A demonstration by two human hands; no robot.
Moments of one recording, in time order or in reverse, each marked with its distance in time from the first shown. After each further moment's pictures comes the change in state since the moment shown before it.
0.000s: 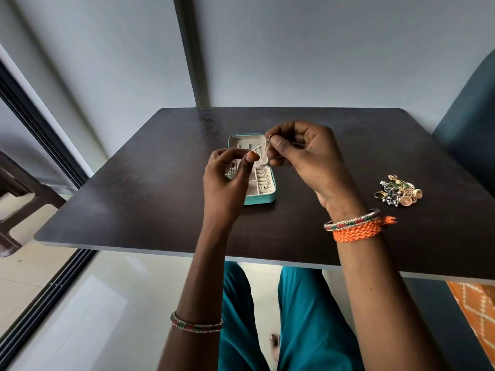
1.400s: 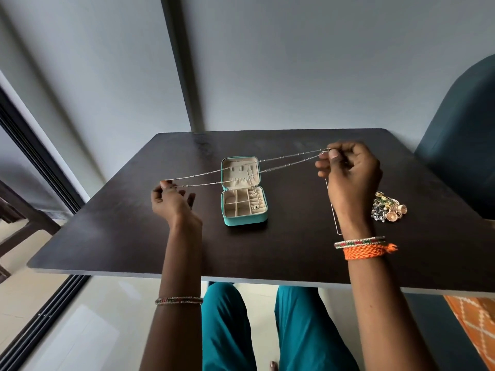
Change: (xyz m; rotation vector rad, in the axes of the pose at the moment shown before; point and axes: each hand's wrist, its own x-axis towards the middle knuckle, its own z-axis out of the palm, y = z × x) left_hand 0.053 -0.038 -0.025 -0.660 0.683 -0.529; right_hand -0.005 0.022 -0.052 -0.156 0.628 -0.136
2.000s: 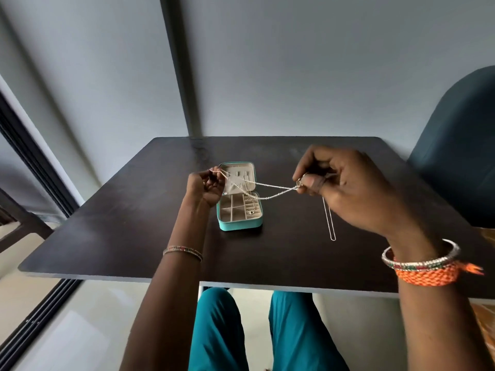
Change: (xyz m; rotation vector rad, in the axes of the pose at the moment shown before) left_hand 0.039 -0.029 0.052 -0.220 -0.444 -0.645; right_hand -0.002 -0.074 -0.039 -0.323 -0.807 -0.269
